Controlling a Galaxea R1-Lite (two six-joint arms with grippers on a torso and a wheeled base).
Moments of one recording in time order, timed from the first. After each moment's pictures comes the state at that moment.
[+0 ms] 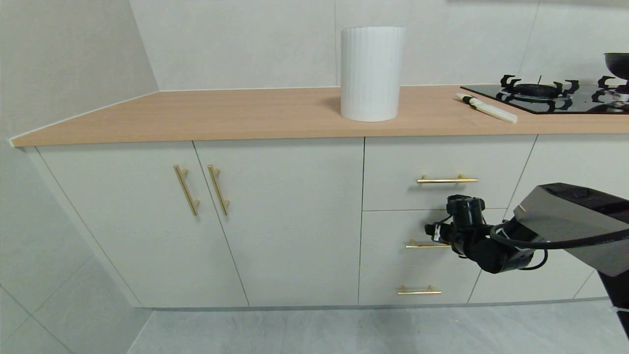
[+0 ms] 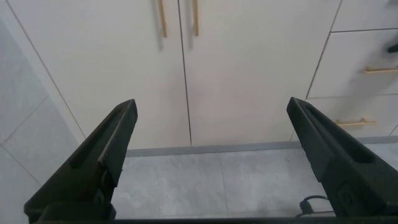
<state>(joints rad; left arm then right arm) 0.00 0.00 0.00 0.00 -0.04 0.02 0.18 2.46 -1.22 -0.76 -0.32 0.29</state>
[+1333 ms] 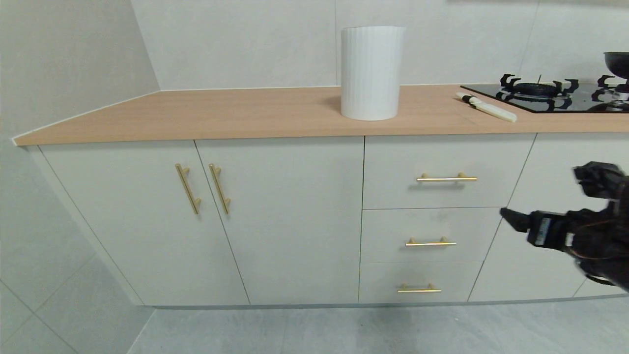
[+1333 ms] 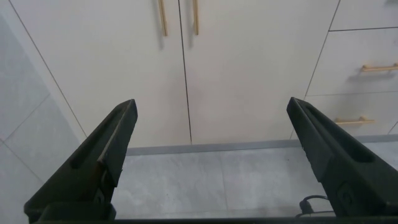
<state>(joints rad) 0.00 0.00 0.00 0.00 -0.04 0.02 0.21 1.44 -0.47 -0.73 -0.32 0.16</state>
